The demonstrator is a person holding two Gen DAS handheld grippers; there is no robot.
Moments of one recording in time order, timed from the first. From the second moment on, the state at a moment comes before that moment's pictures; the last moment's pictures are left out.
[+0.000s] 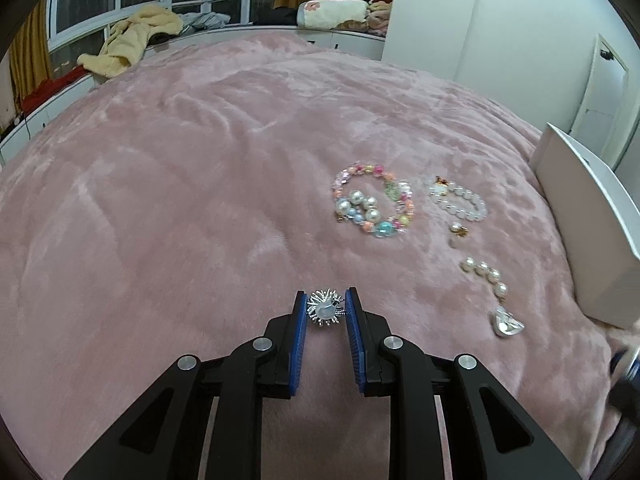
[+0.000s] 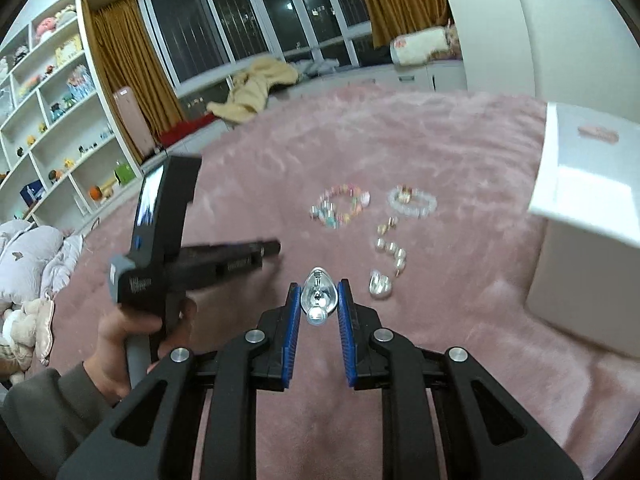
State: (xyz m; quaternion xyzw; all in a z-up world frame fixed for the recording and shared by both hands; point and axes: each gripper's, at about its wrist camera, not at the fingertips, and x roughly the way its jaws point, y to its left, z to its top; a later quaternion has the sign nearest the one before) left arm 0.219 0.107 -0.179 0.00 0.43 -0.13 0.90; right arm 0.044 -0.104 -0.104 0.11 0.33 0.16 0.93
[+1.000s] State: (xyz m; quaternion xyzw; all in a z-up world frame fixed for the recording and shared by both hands) left arm 0.203 -0.079 -0.051 0.07 0.37 -0.22 0.90; right arm 0.034 -0.286 -0.016 0.09 0.25 0.00 0.96
